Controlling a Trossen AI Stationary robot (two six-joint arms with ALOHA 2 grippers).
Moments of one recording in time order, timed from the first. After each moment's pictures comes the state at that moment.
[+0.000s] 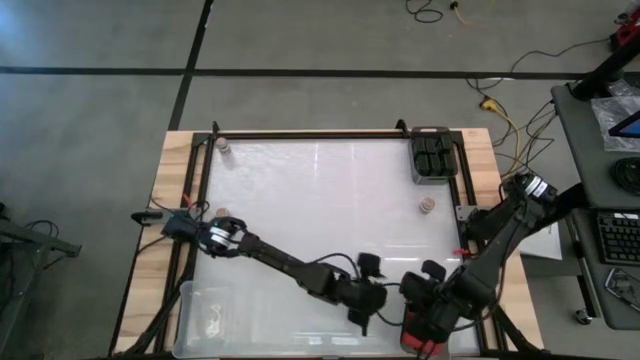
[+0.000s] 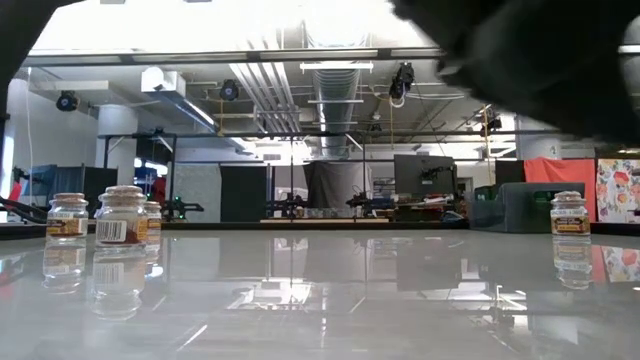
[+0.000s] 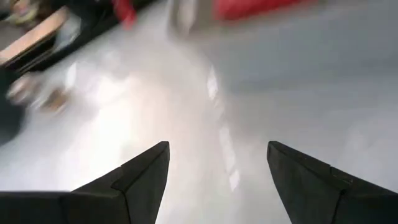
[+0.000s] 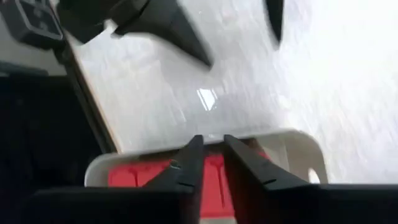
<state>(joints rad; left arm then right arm) -0.39 2.42 2.04 -0.39 -0.43 0.14 0.84 1.60 1.31 -1.00 0.23 1.30</state>
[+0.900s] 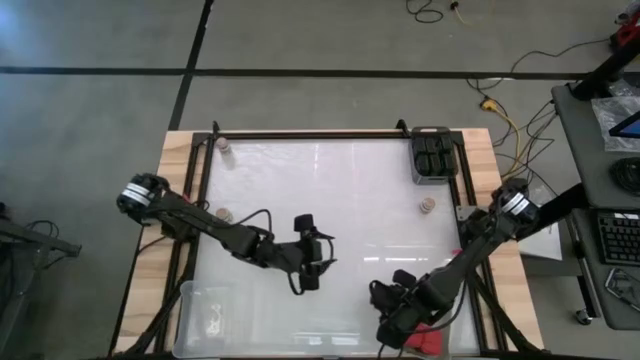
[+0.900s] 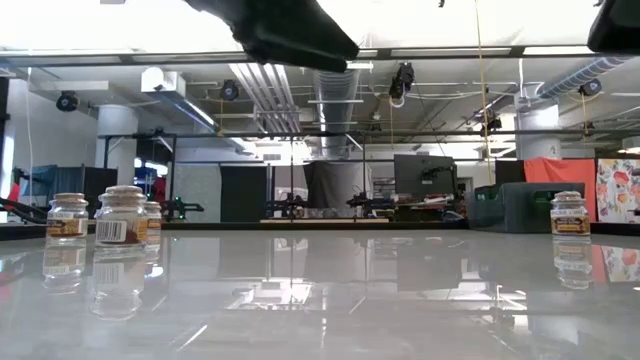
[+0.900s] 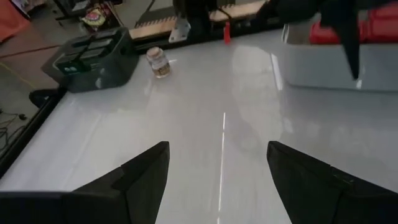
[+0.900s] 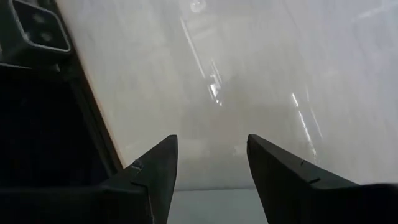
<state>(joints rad) -0.37 1.67 1.07 0.08 -0.53 -0.04 0.72 1.81 1.36 -0.81 0.13 1.13</state>
